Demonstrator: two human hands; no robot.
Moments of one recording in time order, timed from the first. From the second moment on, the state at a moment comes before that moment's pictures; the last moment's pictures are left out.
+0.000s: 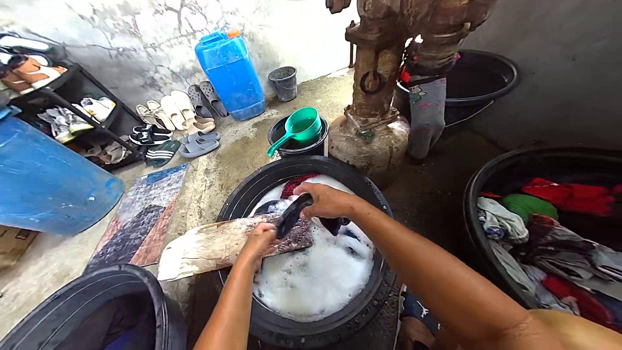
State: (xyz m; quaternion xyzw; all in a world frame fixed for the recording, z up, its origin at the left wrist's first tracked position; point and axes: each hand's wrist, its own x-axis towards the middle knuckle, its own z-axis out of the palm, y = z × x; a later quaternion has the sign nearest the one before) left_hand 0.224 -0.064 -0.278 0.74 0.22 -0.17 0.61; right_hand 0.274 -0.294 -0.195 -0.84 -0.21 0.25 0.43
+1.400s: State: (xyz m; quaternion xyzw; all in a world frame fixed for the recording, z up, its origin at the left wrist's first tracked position) left_hand 0.186 -0.183 -0.226 0.96 0.02 -0.08 0.25; right_hand 0.232 -0.233 -0.186 -0.79 -0.14 -0.01 0.60
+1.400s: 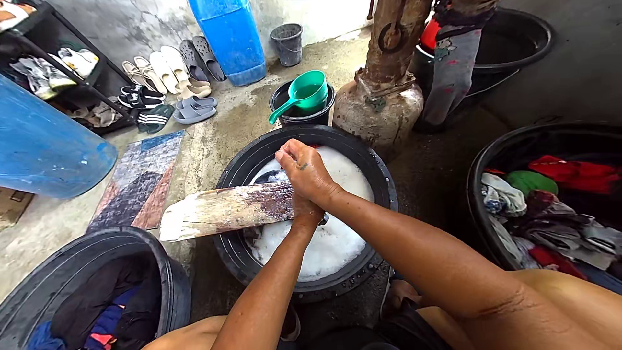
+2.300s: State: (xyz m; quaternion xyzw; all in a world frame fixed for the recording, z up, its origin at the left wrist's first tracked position) left_hand 0.208 -0.156 -0.193 0.28 0.15 0.10 0.94; right_hand 0.208 -0.231 -0.195 -0.47 -0.07 -0.14 0.87
